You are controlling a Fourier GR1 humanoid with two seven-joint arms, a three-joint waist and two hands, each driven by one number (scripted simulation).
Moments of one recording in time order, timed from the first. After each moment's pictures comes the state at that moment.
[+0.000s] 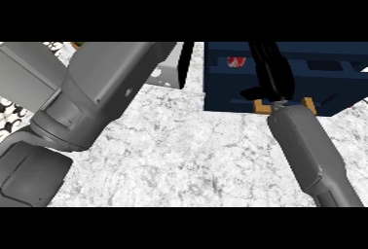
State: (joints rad) left arm -1.56 0.12 -0.27 -0.37 0.55 0.56 0.06; right arm -0.72 -0.19 0.07 -0.90 1.01 -0.43 -0.04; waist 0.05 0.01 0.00
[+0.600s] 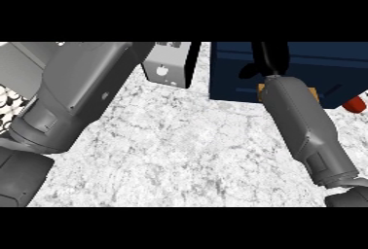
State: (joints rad) left arm -1.45 0.20 -0.30 -0.54 0.52 0.54 0.14; right arm -1.01 -0.18 -0.02 -0.53 1.07 -0.62 -0.04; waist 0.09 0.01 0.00
